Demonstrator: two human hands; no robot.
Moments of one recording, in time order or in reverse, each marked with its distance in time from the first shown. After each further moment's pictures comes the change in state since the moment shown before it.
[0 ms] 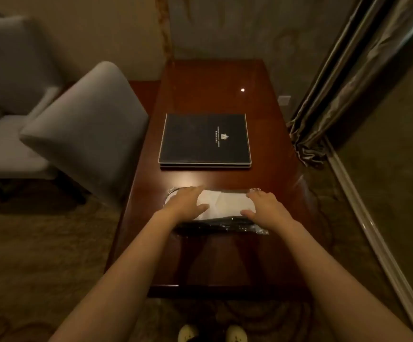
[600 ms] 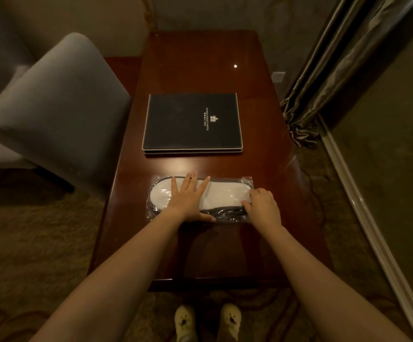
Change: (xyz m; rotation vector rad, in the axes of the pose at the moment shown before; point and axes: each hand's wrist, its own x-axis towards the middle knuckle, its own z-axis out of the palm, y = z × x) left_hand 0.044 -0.001 0.060 0.322 -0.052 0.037; right_hand 0.013 0.027 0.048 0.055 0.246 0.155
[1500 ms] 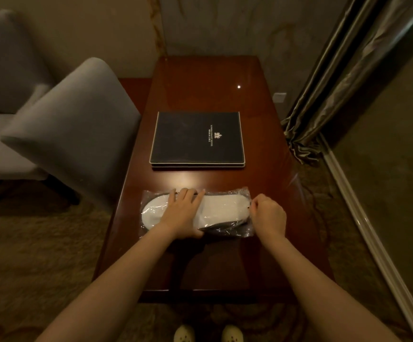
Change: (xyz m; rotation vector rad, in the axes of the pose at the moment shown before) left_hand -0.037 -0.007 -0.021 0.055 0.181 0.071; right_hand -0.008 -0.012 -0.020 0.056 0.297 0.008
